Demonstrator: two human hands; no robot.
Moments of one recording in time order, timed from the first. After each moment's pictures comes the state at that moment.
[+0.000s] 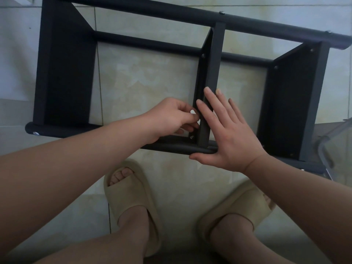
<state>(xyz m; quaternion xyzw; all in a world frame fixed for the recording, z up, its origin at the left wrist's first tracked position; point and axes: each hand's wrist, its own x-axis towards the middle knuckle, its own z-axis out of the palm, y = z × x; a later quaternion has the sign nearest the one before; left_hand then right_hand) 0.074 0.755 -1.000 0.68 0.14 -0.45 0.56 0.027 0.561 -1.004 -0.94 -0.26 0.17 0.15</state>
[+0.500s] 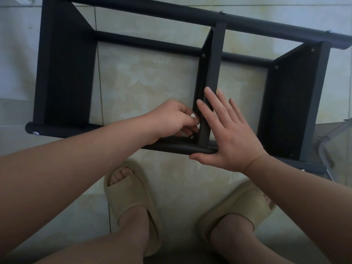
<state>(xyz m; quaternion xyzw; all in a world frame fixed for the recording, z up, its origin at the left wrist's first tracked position) 0.074 0.756 -0.998 0.68 0.13 -0.48 0.54 0.027 0.561 -1.003 -0.94 -0.26 0.17 0.15</state>
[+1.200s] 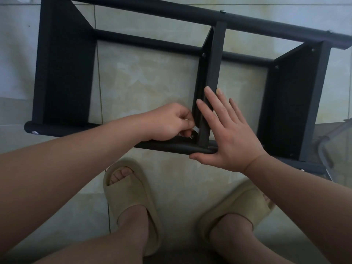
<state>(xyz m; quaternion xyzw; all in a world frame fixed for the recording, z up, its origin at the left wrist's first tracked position) 0.077 0.765 -1.004 0.74 -0.01 -0.49 0.47 0.027 0.561 -1.003 -0.94 -0.26 0.17 0.15</state>
